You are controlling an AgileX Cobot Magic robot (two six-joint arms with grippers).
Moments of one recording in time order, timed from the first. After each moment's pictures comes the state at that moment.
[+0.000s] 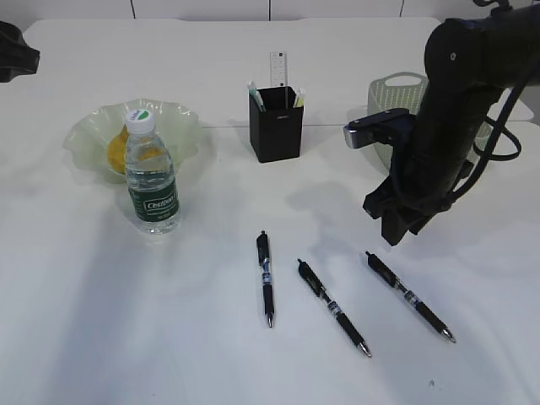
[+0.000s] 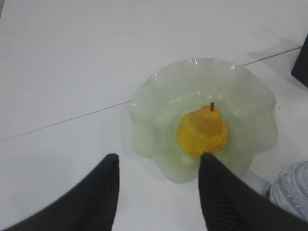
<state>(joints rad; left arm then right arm) -0.11 1.52 -1.14 0.15 0.27 0.00 0.26 1.99 -1.44 0.05 1.04 -0.27</state>
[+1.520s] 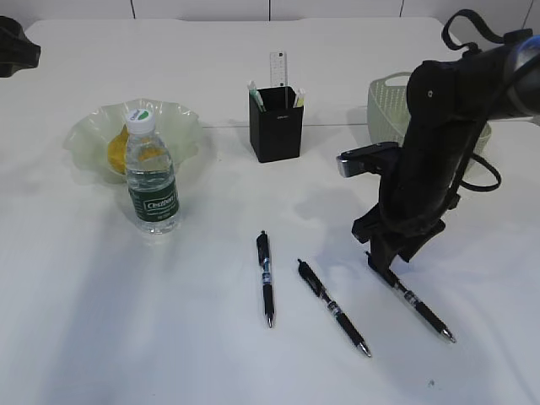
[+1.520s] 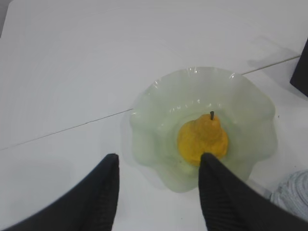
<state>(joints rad) -0.11 1.52 -1.14 0.15 0.25 0.00 0.26 2.08 -1.44 0.09 1.02 -0.25</state>
